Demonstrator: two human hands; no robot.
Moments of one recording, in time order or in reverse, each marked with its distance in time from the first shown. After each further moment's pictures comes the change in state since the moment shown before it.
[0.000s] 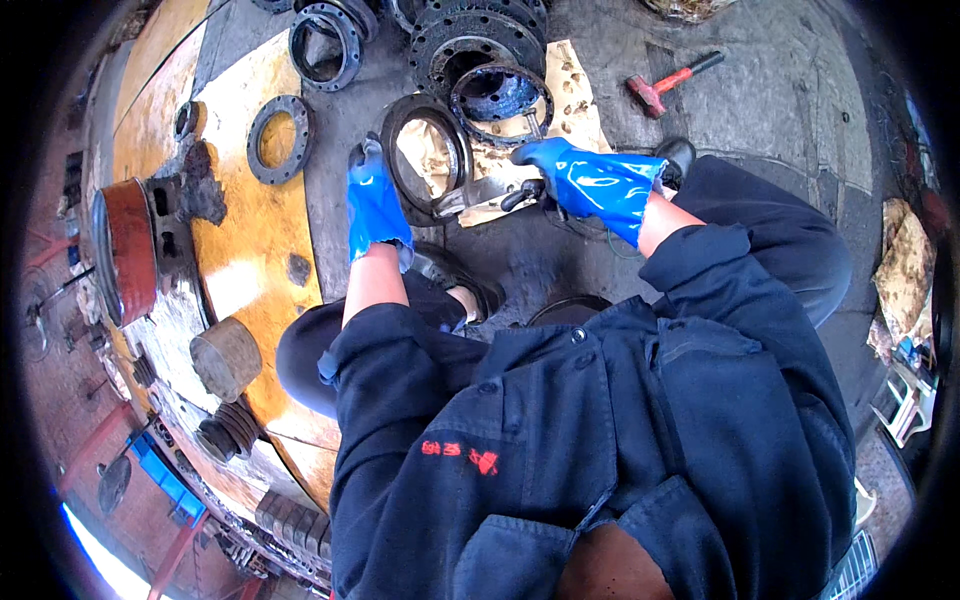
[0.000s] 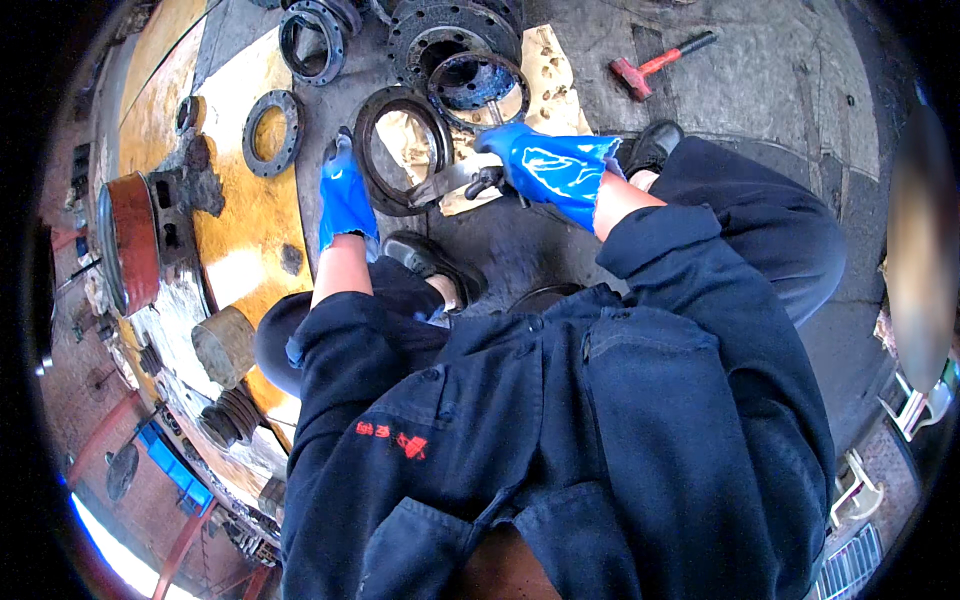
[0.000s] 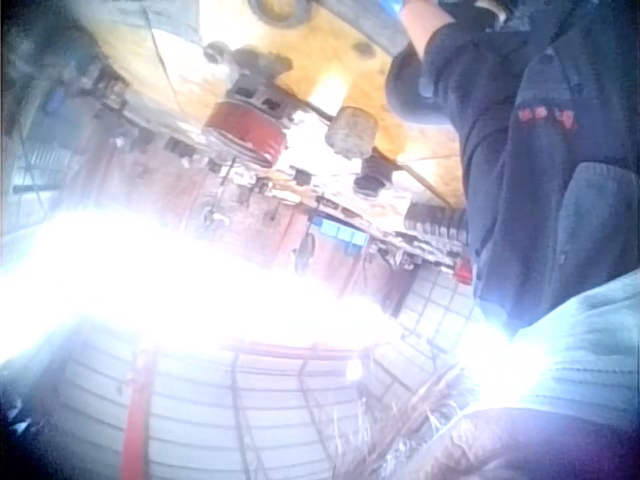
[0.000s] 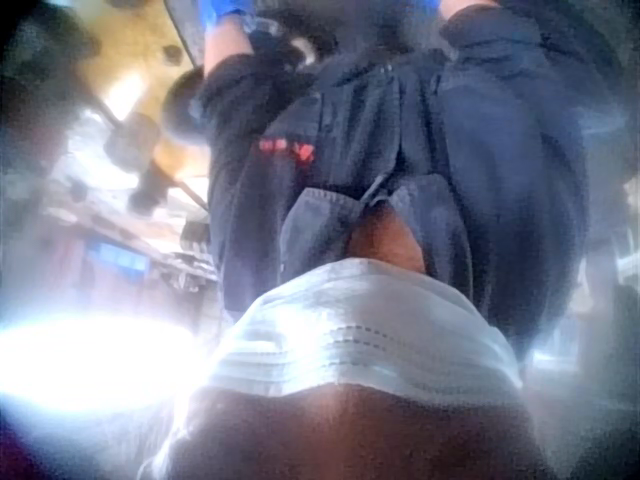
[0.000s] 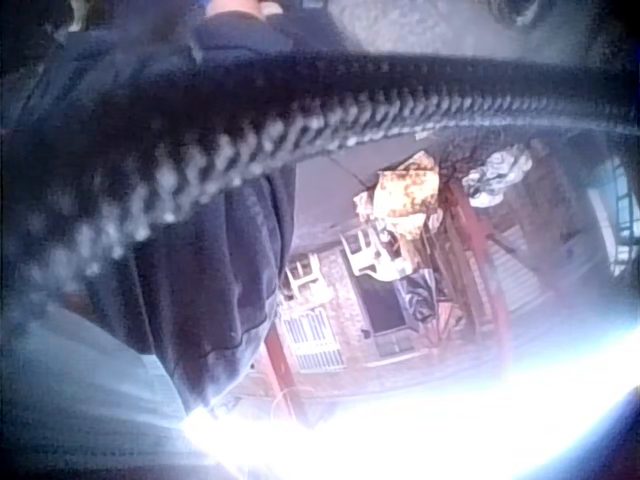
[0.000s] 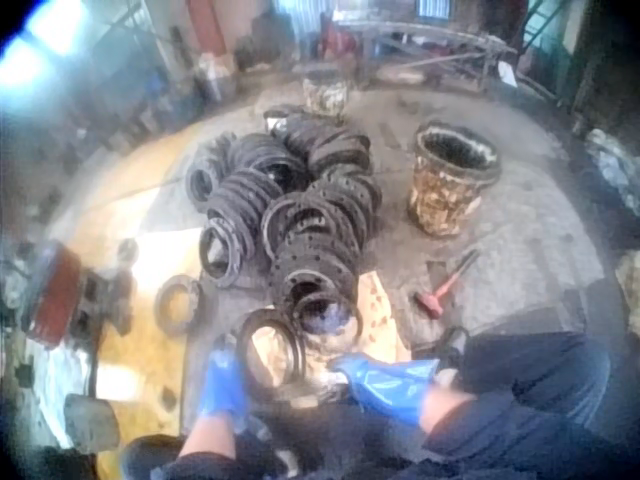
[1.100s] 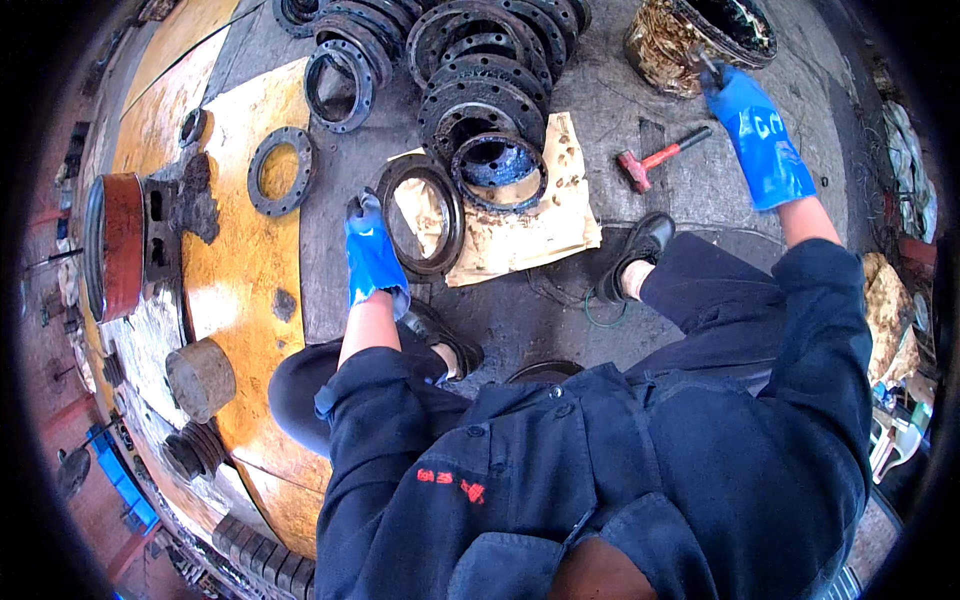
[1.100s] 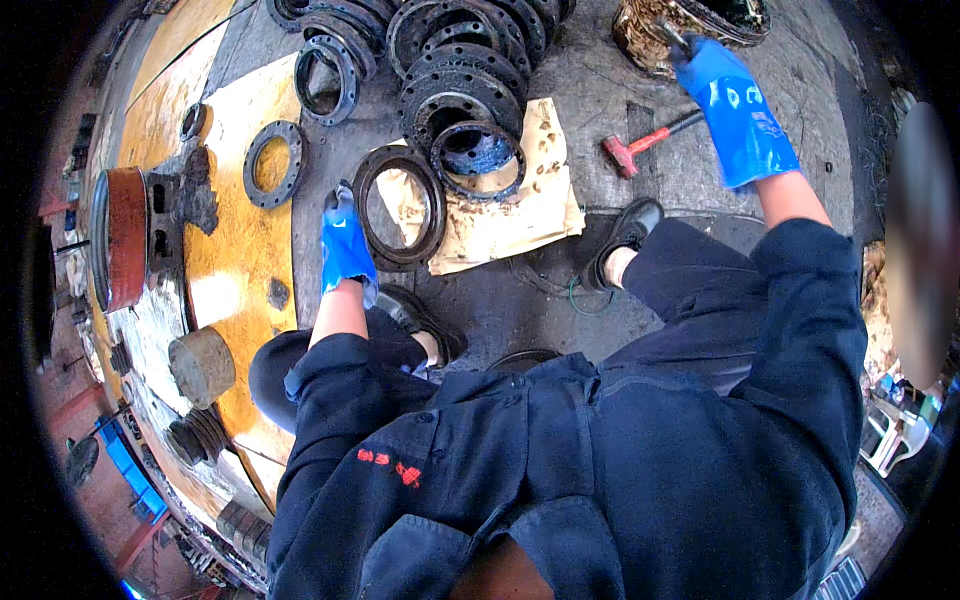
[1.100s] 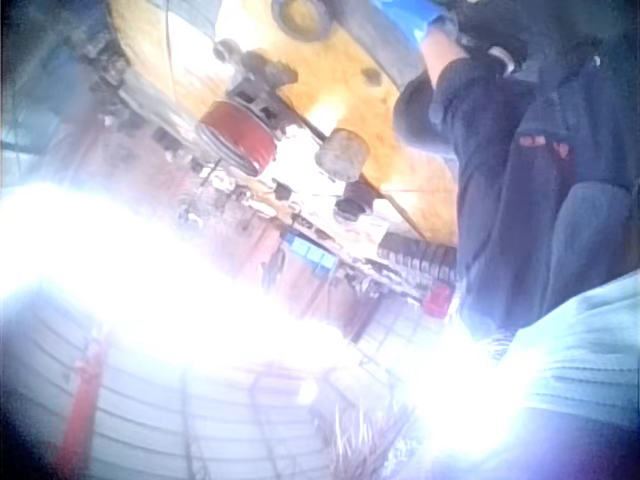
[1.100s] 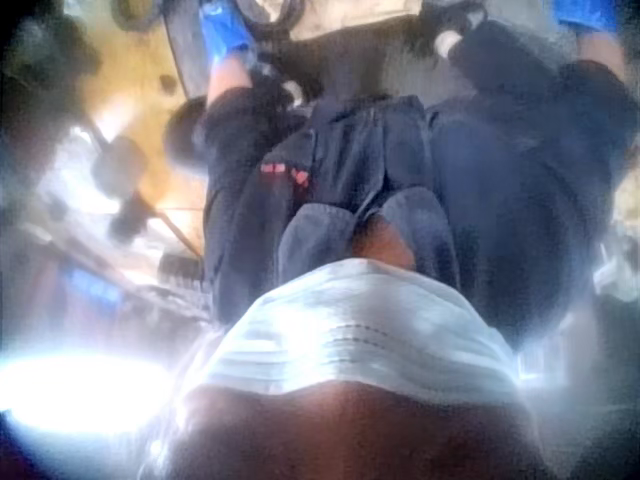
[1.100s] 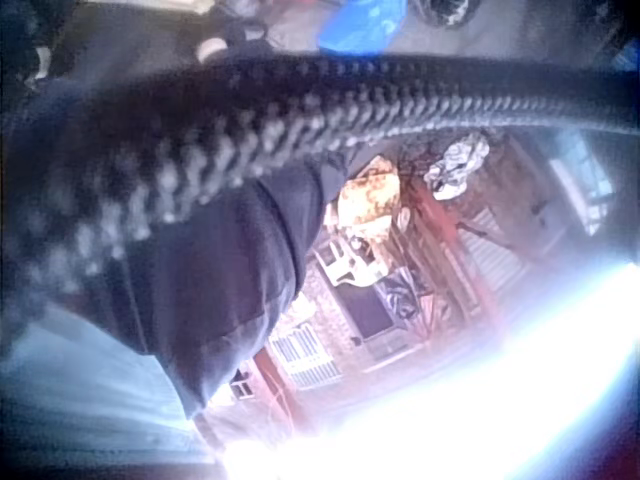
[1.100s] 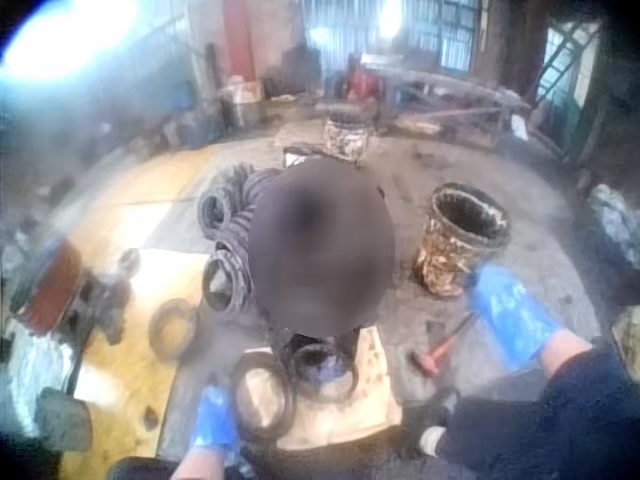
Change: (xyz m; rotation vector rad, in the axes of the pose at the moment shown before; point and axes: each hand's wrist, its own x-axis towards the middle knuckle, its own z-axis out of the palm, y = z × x) left_hand -0.006 0.023 0.014 0.151 0.135 -0.025; right_hand -0.039 -0.023 -0.309 -0.829 0.634 0.263
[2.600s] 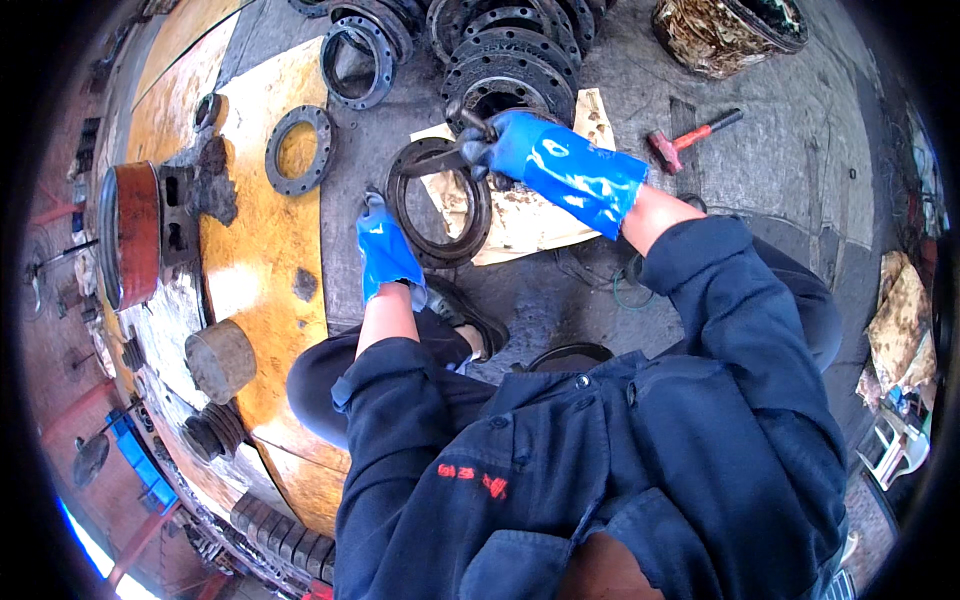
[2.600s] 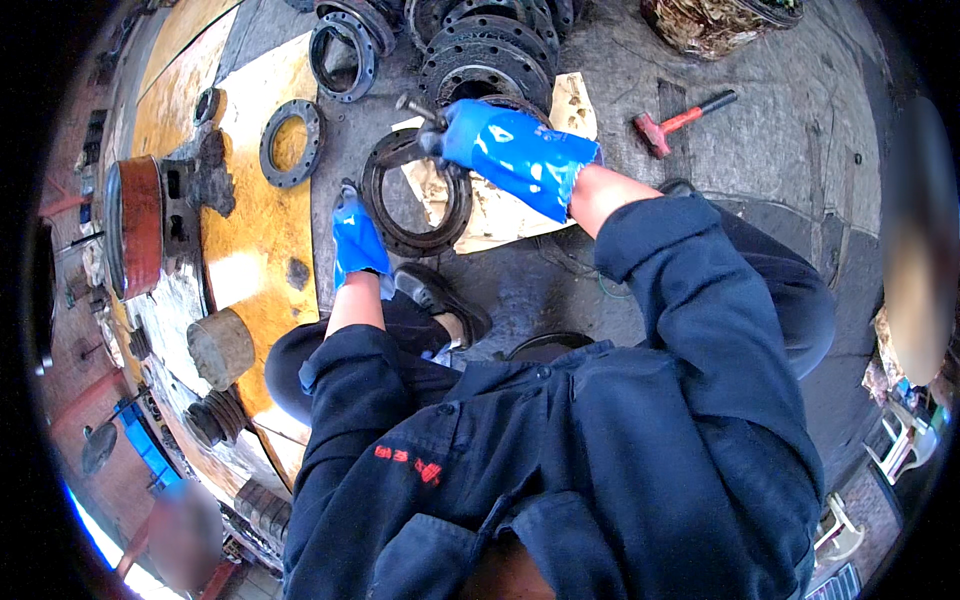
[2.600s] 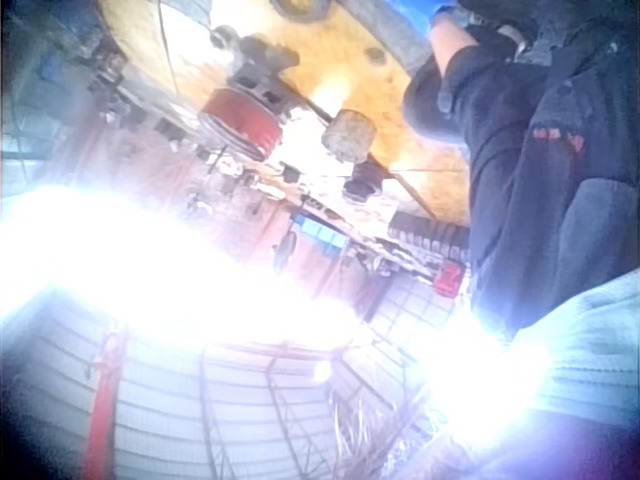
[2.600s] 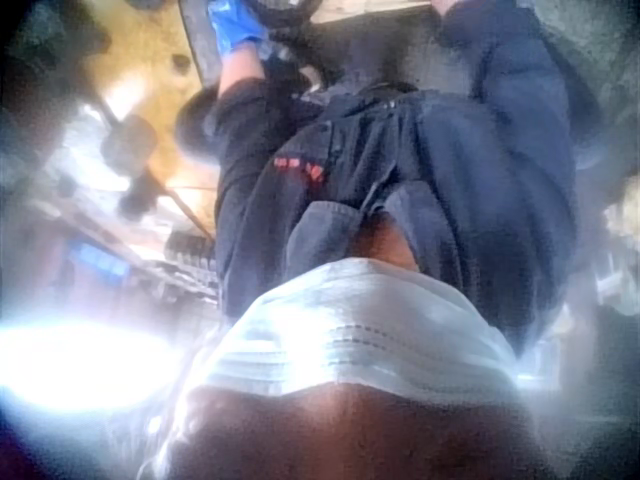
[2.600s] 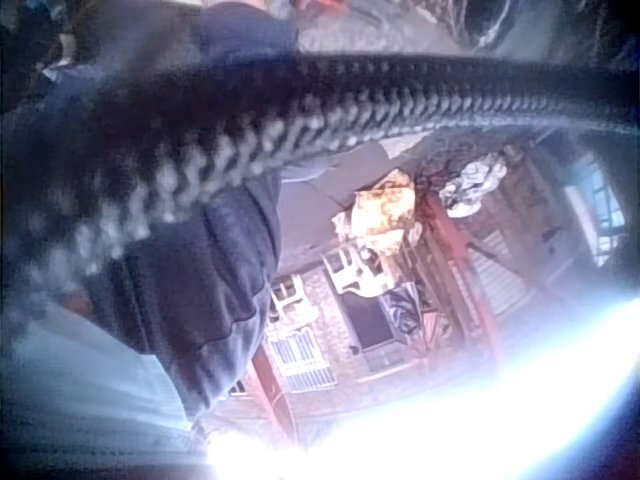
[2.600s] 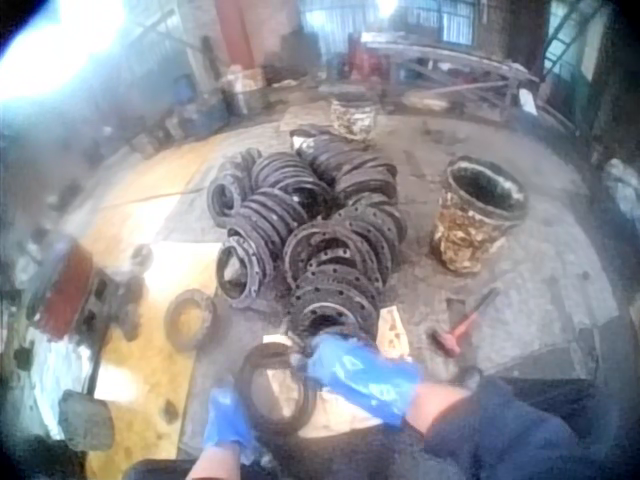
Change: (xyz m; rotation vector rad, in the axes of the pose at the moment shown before) left_hand 0.027 -0.050 -0.038 -0.110 0.108 -0.124; right_hand -0.080 -0.272 0.111 1.003 -0.791 -0.163
